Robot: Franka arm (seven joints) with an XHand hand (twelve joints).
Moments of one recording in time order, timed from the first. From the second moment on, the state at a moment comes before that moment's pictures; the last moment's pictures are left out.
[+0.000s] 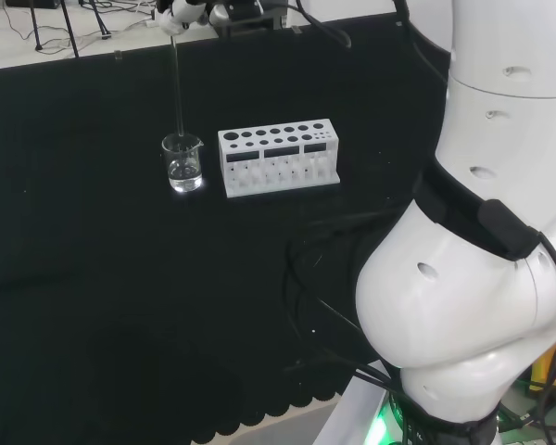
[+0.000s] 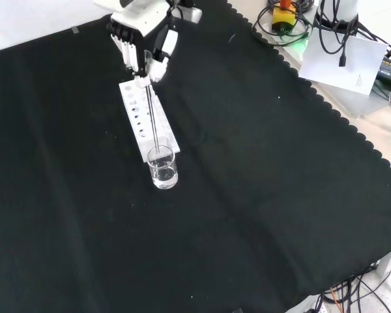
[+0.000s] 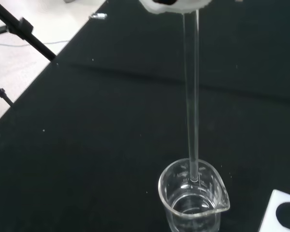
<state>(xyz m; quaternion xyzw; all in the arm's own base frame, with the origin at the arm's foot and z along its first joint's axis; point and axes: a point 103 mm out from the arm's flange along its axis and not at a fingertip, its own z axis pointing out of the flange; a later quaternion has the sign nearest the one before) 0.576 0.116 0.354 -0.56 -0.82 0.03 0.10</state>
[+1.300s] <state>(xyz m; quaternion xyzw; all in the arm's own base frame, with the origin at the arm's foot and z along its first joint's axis) 0.589 0.137 0.268 -0.56 -0.82 0.07 0.12</state>
